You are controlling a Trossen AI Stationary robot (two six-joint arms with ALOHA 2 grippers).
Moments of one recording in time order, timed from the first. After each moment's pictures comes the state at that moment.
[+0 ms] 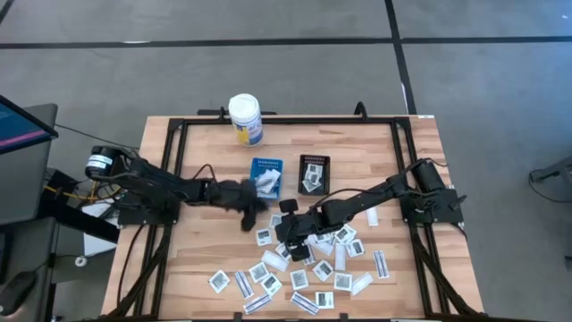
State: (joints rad) left arm -0.12 1.30 0.46 0.47 -0.02 -0.37; right arm 0.28 1.97 1.30 -0.20 0.15 -0.09
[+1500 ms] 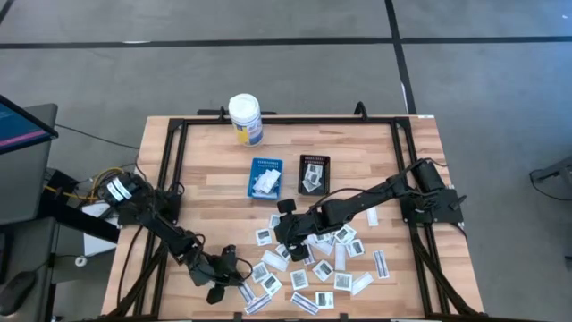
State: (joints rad) left arm -0.87 1.67 0.47 0.65 -0.33 -0.71; right arm 0.28 1.97 1.30 -0.17 0.15 -0.14
